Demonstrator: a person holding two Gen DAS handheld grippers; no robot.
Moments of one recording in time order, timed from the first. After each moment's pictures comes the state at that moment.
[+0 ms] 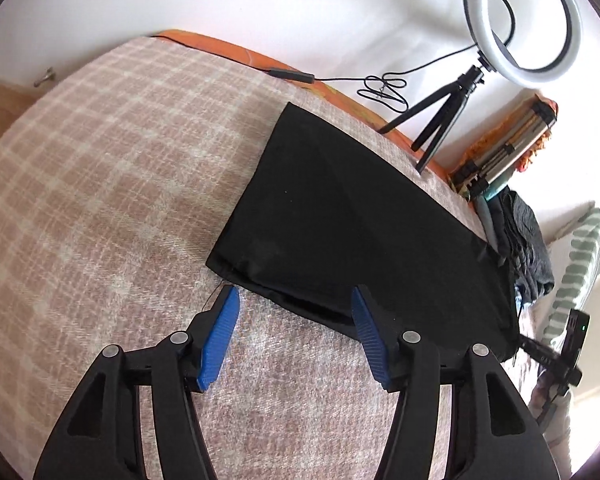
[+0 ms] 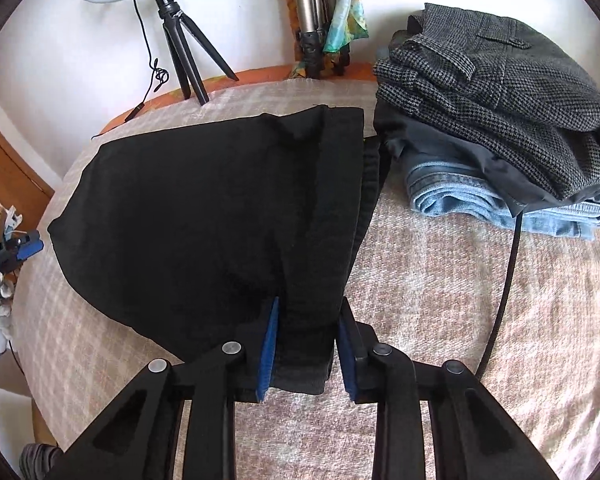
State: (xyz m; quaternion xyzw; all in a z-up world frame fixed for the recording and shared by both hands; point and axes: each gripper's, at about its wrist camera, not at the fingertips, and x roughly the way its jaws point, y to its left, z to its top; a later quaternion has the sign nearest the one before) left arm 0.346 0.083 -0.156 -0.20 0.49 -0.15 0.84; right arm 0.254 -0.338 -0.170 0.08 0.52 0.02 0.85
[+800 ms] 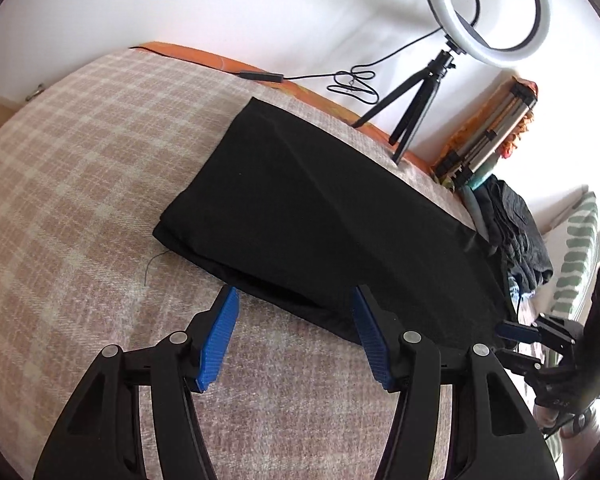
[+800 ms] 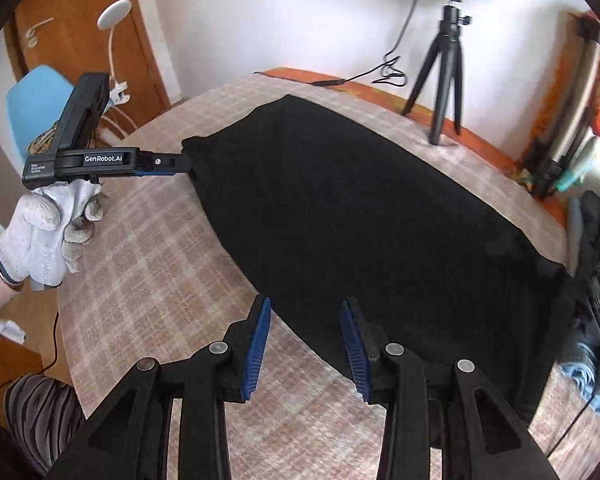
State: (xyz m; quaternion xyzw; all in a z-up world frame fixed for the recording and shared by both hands) left arm 0.322 0.045 -0.158 -0.16 0.45 -0.18 0.86; right arm 0.266 -0.162 -0.141 -0.10 0.48 0.25 0.83
